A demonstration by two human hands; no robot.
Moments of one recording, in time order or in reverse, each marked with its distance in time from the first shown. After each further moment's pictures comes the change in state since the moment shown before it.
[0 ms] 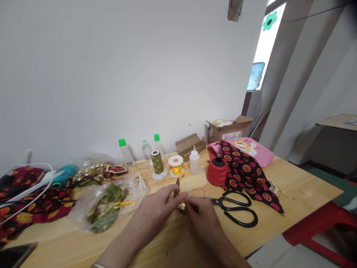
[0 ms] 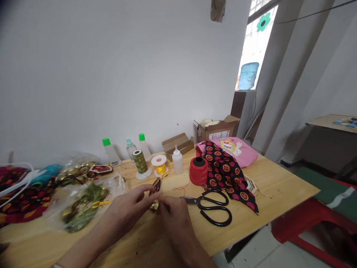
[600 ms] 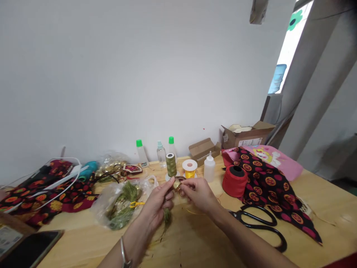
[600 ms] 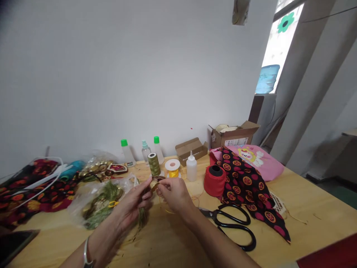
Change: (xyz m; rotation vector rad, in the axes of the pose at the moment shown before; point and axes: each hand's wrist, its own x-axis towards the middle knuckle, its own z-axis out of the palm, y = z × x) left_hand 0.013 -0.032 0.020 -1.807 0.352 -0.931; right_hand 0.074 -0.004 0.023 0.052 -0.196 -0.061
